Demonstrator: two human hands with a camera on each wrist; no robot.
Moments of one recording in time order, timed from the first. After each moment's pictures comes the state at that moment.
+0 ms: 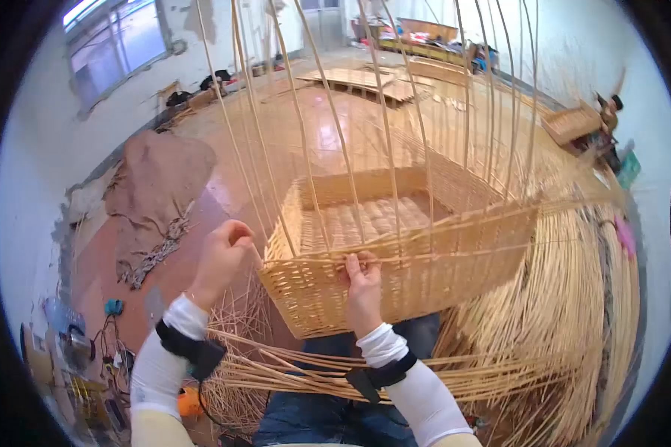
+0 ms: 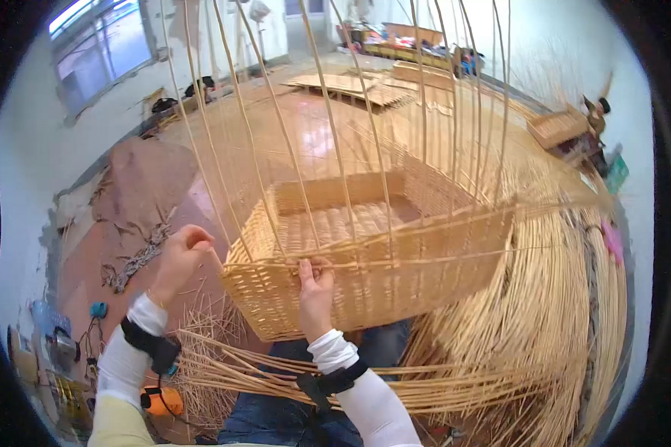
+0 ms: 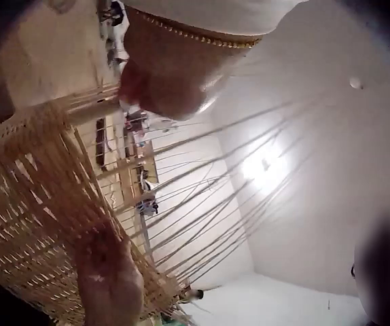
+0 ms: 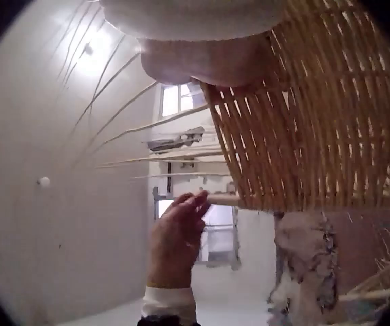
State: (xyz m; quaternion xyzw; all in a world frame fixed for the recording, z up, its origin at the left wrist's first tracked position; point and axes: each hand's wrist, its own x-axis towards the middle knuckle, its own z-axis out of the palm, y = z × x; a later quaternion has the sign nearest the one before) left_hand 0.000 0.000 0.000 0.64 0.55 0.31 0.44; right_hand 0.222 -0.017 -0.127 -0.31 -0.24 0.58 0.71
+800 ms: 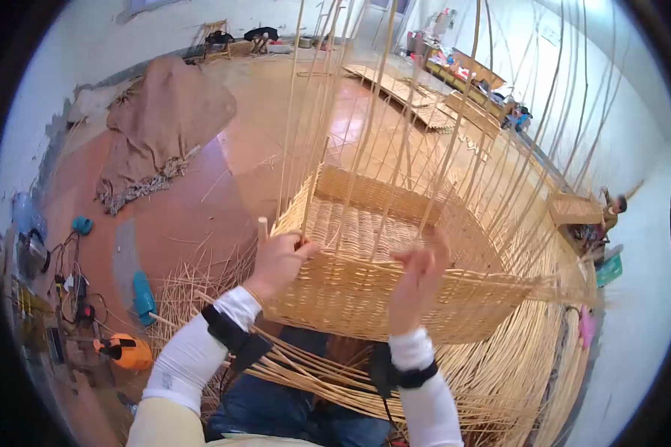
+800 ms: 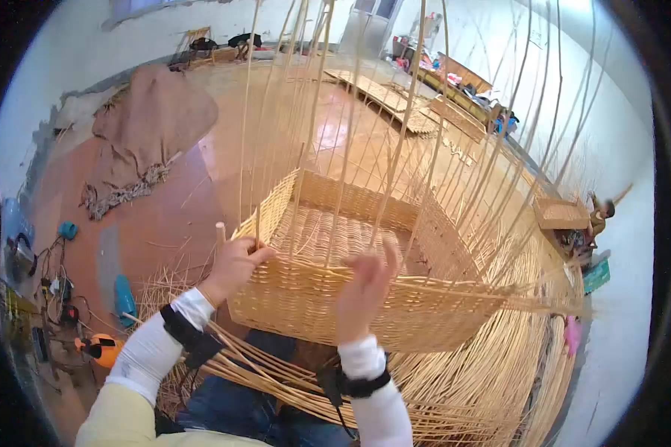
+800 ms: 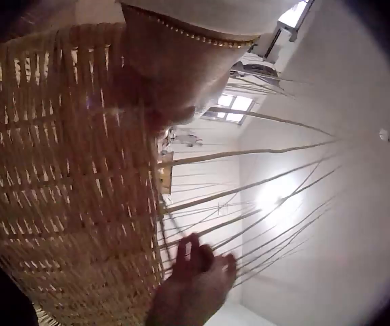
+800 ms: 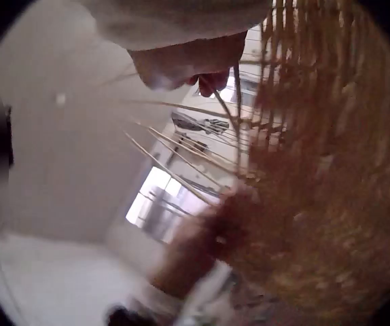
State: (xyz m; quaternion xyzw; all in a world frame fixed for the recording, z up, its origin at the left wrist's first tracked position) left_hand 0.022 0.018 -0.094 0.59 0.62 0.42 0.30; right_hand 0.236 0.004 -0.055 -0.44 -0.57 0.23 0.66
